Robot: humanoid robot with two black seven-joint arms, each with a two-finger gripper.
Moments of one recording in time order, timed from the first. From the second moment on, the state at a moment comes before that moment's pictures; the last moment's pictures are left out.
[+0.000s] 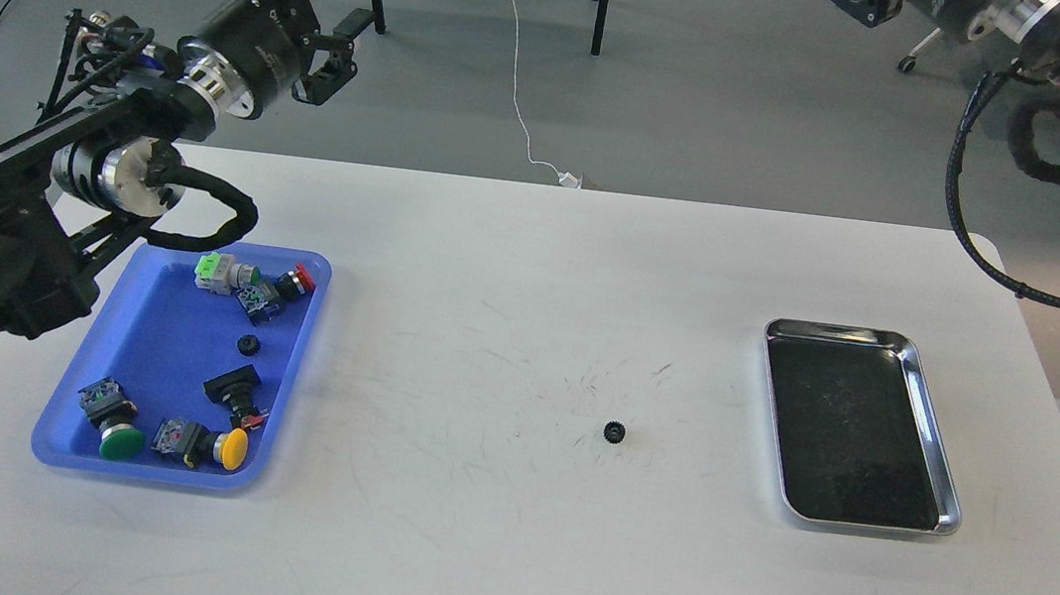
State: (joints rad) left arm -0.90 0.41 -0.70 -0.81 0.02 -0.22 -0.27; right arm 1.44 -0.49 0.11 0.76 -0.18 0.48 0.25
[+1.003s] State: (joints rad) left arm -0.73 0.46 -0.95 -0.75 -0.14 -0.34 -0.26; right arm 1.58 -0.09 -0.79 1.05 -0.93 0.27 0.31
